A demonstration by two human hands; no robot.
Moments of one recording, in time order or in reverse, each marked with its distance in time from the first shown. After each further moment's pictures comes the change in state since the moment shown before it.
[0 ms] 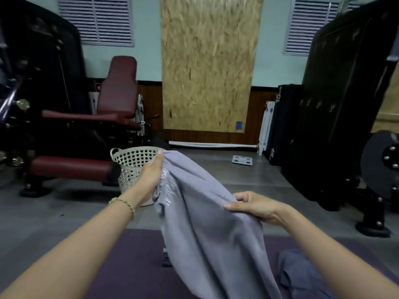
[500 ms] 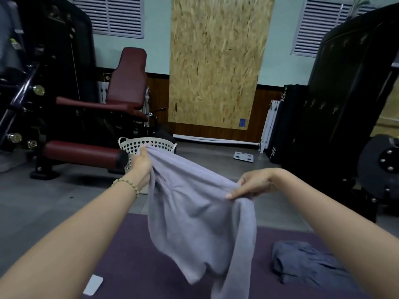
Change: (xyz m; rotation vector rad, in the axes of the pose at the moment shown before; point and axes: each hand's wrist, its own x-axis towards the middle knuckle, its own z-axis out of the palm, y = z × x) left_hand -0.011 -0.006 -0.052 -0.065 0.319 -0.282; right_hand -0.029 -0.077 0.023 -0.502 -0.136 0.308
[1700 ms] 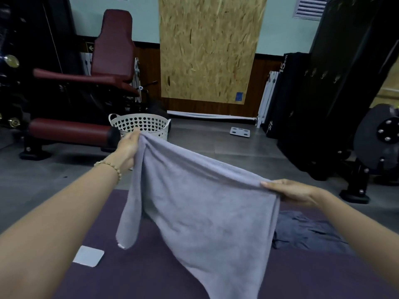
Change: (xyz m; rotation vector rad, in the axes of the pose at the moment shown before) left_hand 0.023 -0.036 -0.005 -0.100 -0.178 -0.075; right_hand 0.004 0.151 0.027 0.517 0.206 -0.035
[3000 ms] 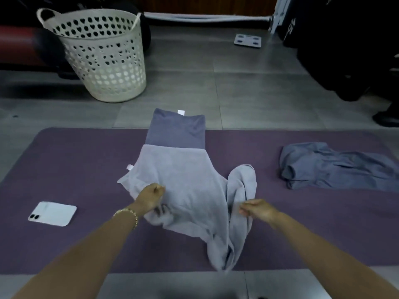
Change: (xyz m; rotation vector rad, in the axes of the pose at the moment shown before) left_hand 0.043 -0.405 0.031 0.813 -0.398 -0.299; right_hand 0.205 0.292 0.109 0.111 0.141 0.432
